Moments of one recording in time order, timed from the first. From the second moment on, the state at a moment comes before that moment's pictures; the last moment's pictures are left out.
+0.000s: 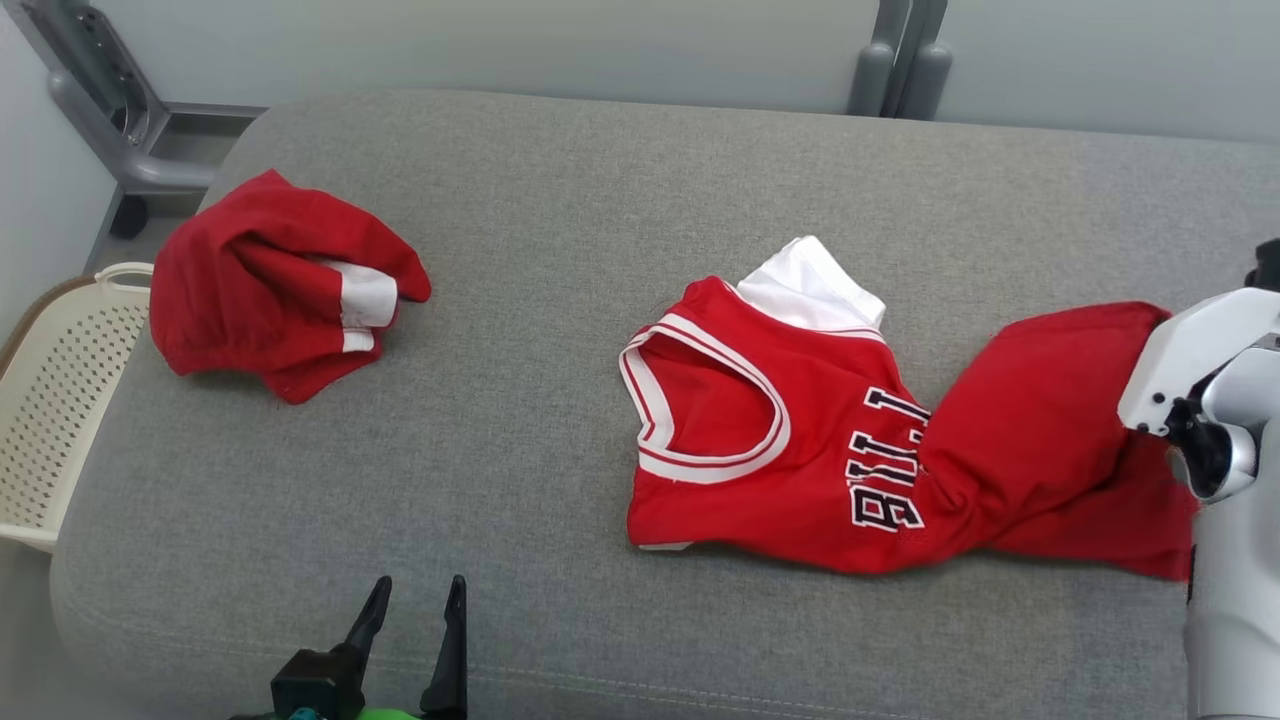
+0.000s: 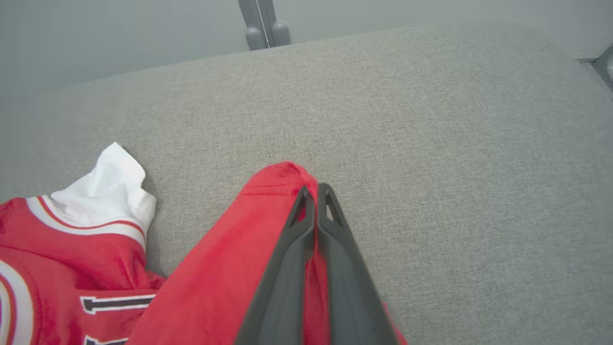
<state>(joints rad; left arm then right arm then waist) 0.05 0.15 -0.30 0.29 -0.36 0.02 -0.26 -0.54 -0.07 -0.44 0.42 -0.03 0.13 0.54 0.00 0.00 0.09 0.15</state>
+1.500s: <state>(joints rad) 0.11 0.18 -0.27 0.27 -0.44 0.08 -0.24 -0.02 -0.05 -0.36 0.21 0.25 0.13 0.00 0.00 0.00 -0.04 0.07</state>
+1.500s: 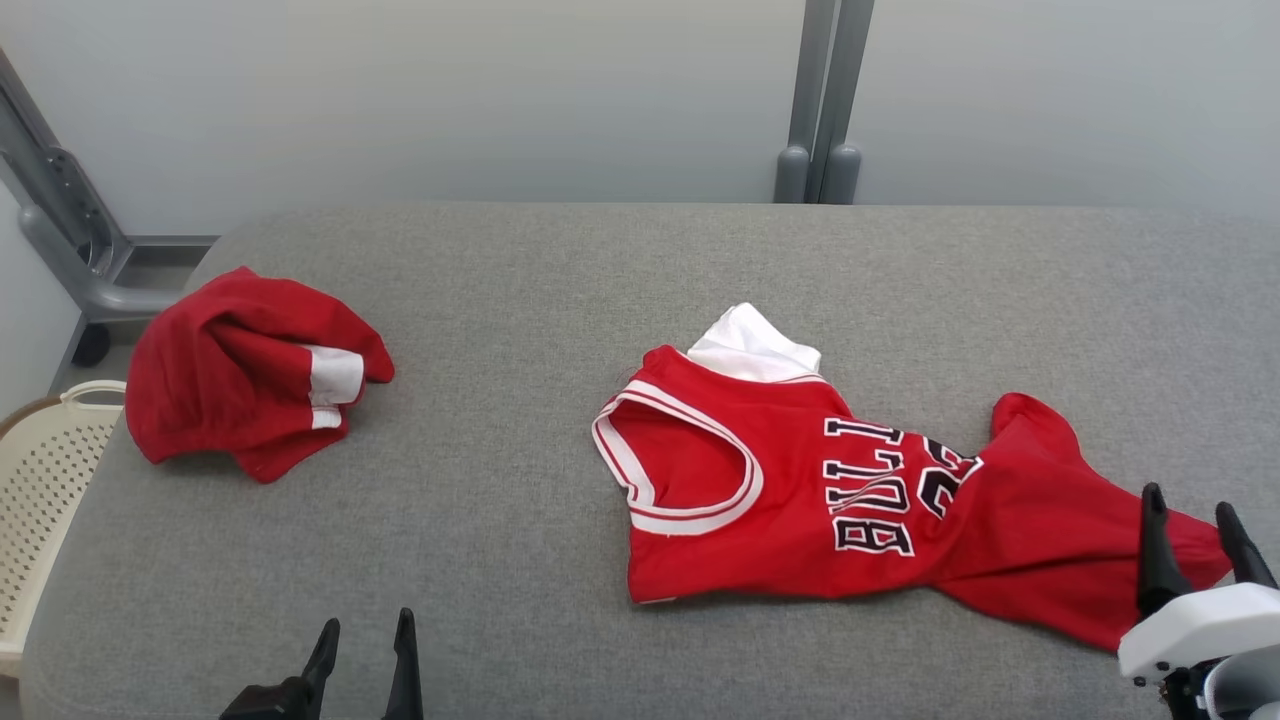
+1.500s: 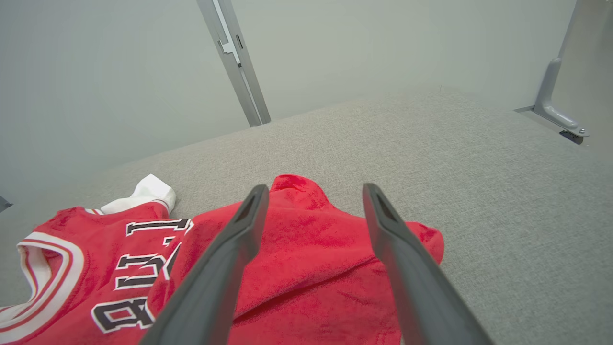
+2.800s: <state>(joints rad) 0.06 0.13 -0.26 0.28 -0.41 -0.08 -0.15 0.11 -0.06 0.06 0.12 0.23 0.13 -0.17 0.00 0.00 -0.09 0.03</state>
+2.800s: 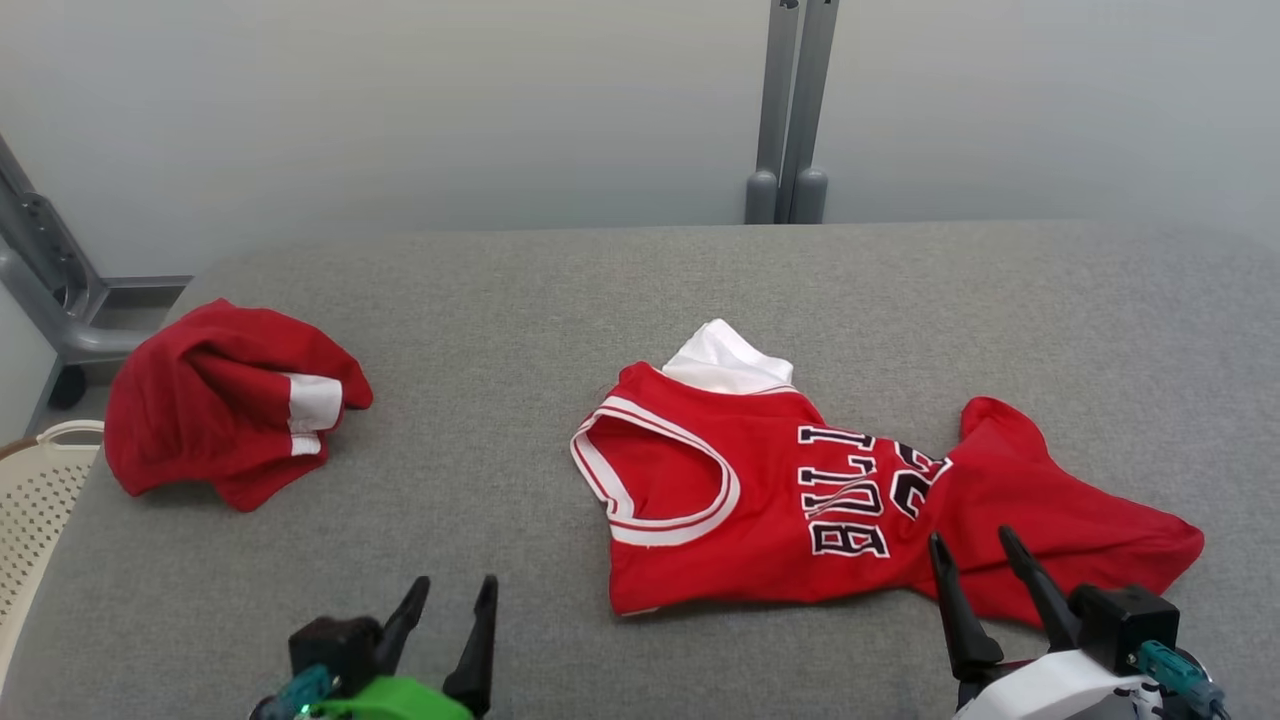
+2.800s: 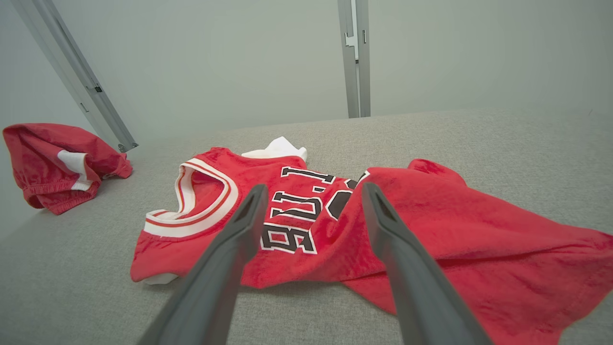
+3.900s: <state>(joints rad) -0.34 0.08 -0.37 0.69 -0.56 -0.05 0.03 0.06 -0.09 0.12 0.10 0.23 0.13 -0.16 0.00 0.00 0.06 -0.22</state>
